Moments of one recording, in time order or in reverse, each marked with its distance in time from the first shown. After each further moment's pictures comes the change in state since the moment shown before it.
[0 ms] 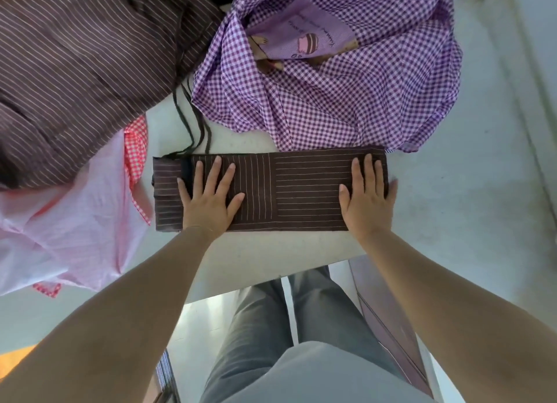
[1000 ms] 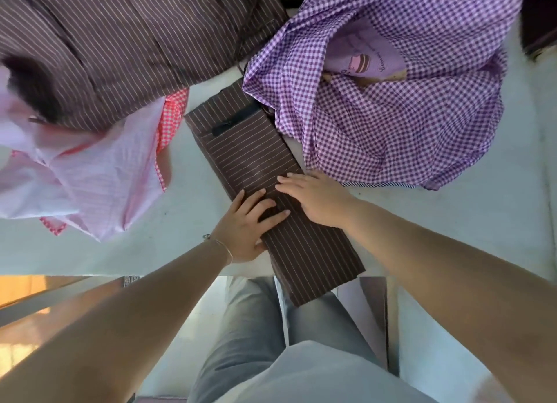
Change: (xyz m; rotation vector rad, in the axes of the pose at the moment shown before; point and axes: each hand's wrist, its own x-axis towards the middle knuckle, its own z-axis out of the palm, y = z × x) left_hand -0.055 0.038 0.015 0.029 0.001 0.442; right_hand 0.036 -0.084 -0.062 -0.087 -0.302 -1.060
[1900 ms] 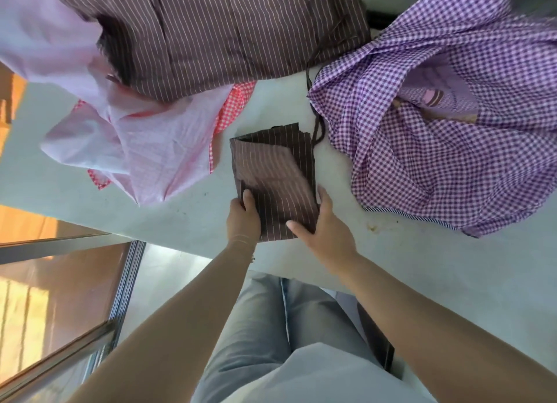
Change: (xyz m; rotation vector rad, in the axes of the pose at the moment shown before) left_hand -0.023 -0.004 -0.026 -1.339 0.426 -1.434; right_hand 0.008 -0.086 0.016 0.667 0.129 0.407
